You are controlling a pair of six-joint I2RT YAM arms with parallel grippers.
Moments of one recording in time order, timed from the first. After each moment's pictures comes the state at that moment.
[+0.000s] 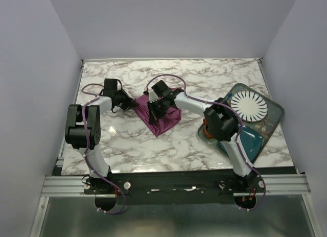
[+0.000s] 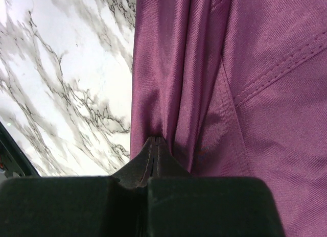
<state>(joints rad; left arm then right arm) -0.04 1.84 1.05 -0.11 0.41 -0.88 0.77 2.30 1.79 -0.50 -0.46 0.21</state>
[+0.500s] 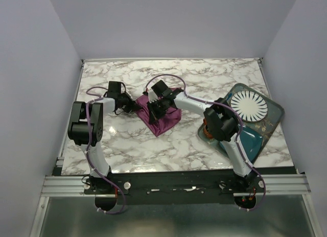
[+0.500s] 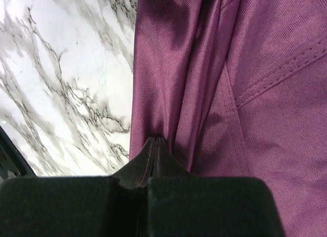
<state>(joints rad) -0.08 1.88 1.04 -0.07 0.42 -0.91 0.77 2.31 1.79 -0.51 -0.45 0.19</state>
